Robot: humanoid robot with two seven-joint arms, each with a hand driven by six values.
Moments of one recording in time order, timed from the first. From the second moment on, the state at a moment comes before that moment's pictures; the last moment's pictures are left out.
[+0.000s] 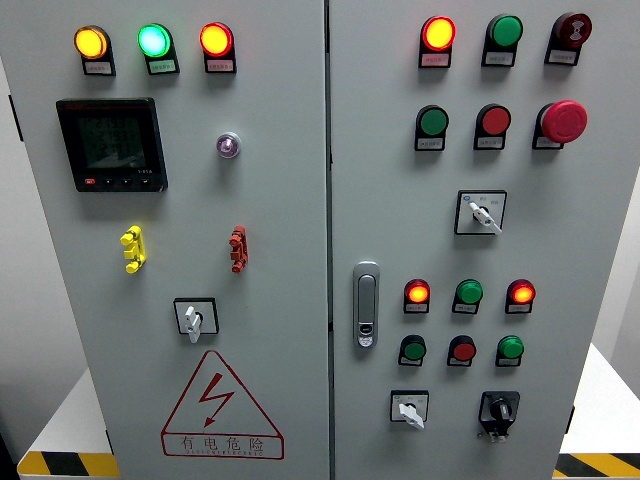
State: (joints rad) left arm 0.05 -0.09 -1.42 -1.29 1.65 0.04 0.00; right arm -0.01 0.12 0.06 -0.14 -0.02 0.02 -0.04
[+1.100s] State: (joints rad) left arm -0.17 -0.11 -1.46 -1.61 1.65 0.09 0.24; right arm -0.01 0.12 0.06 -0.14 -0.02 0.02 -0.04
